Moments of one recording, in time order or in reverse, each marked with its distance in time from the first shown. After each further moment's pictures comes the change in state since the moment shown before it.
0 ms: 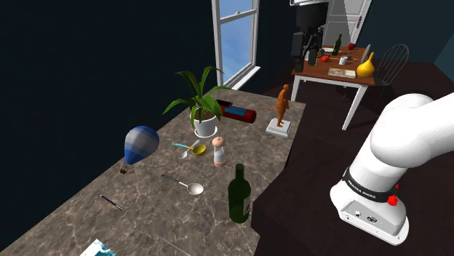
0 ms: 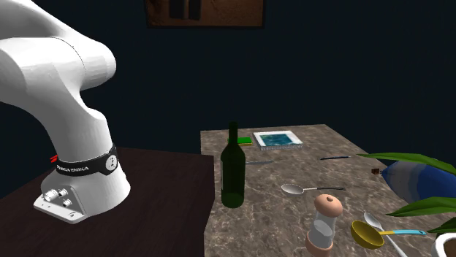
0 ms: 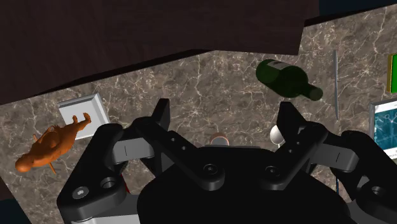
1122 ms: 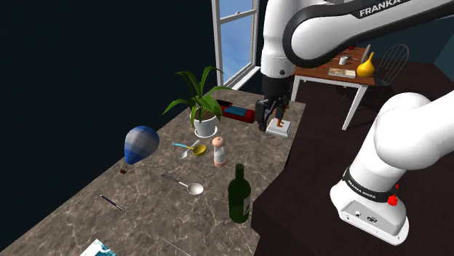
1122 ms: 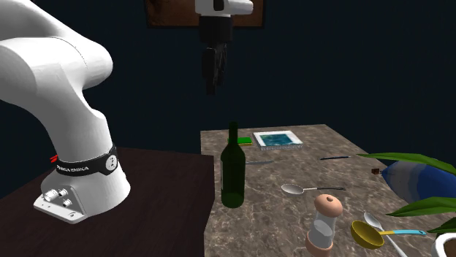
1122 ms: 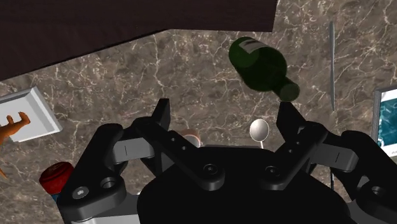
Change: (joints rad) arm 0.113 0.032 0.274 -0.364 0.210 0.517 0.250
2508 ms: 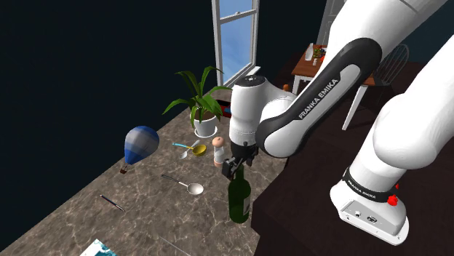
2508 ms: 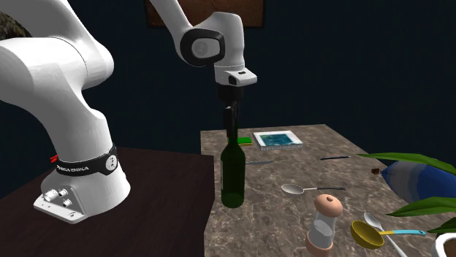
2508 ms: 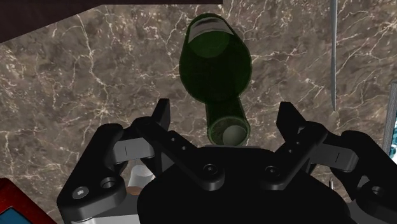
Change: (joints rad) arm -0.031 0.566 0.357 -0.040 -0.027 0.712 0.329
